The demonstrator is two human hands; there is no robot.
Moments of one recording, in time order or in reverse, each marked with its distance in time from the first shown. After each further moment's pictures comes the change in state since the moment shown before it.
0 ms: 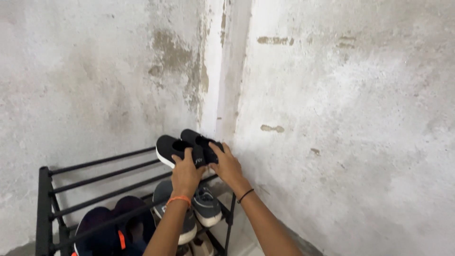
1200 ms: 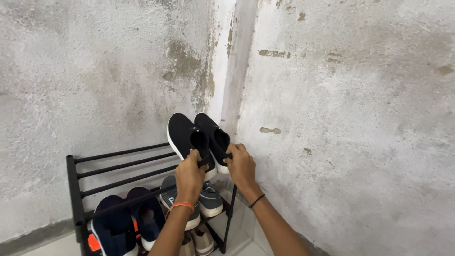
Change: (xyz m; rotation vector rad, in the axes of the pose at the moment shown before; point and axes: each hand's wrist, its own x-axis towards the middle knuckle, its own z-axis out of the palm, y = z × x) left_hand -0.065 0.029 -0.066 -0.202 0.162 0.166; right_hand -0.070 -0.057 -0.063 -0.036 0.360 -0.082
